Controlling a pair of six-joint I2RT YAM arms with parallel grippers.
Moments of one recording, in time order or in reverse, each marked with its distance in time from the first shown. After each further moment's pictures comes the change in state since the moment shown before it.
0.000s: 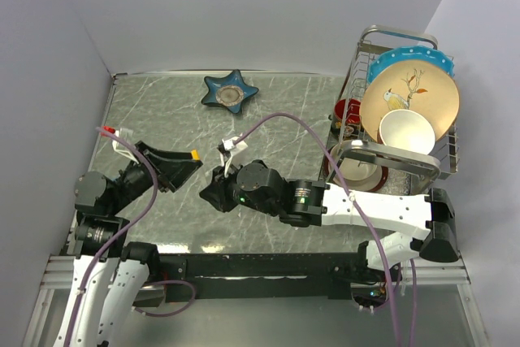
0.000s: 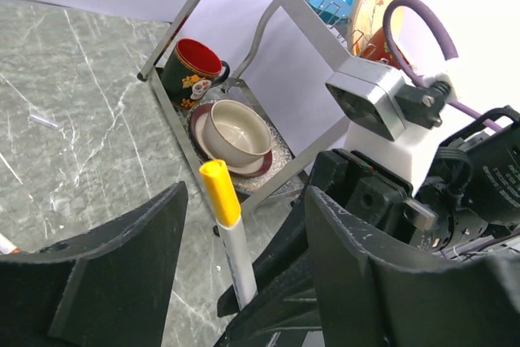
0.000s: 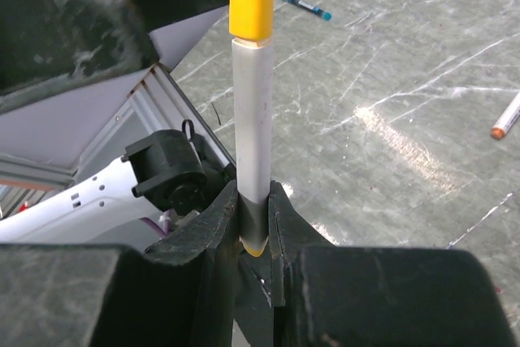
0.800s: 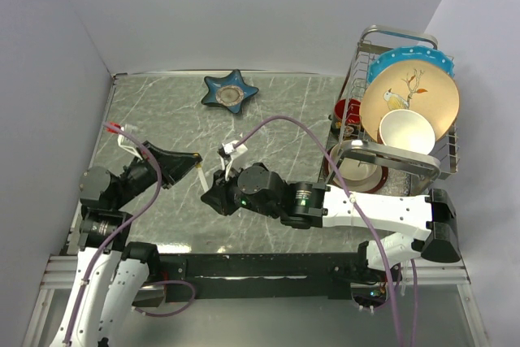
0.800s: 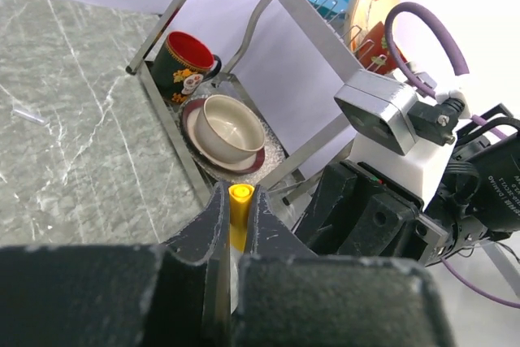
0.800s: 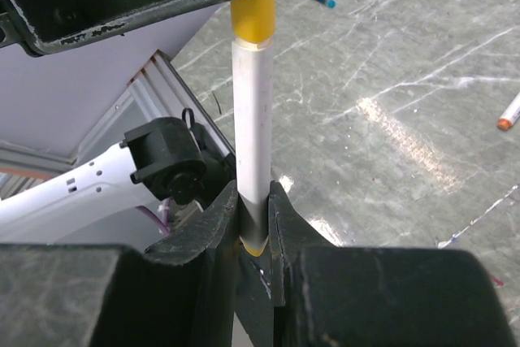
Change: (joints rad) left arm 0.001 0.043 -0.036 0.079 0.043 -0.033; right arm 0.003 -0.011 -0.027 0.006 -0.014 0.000
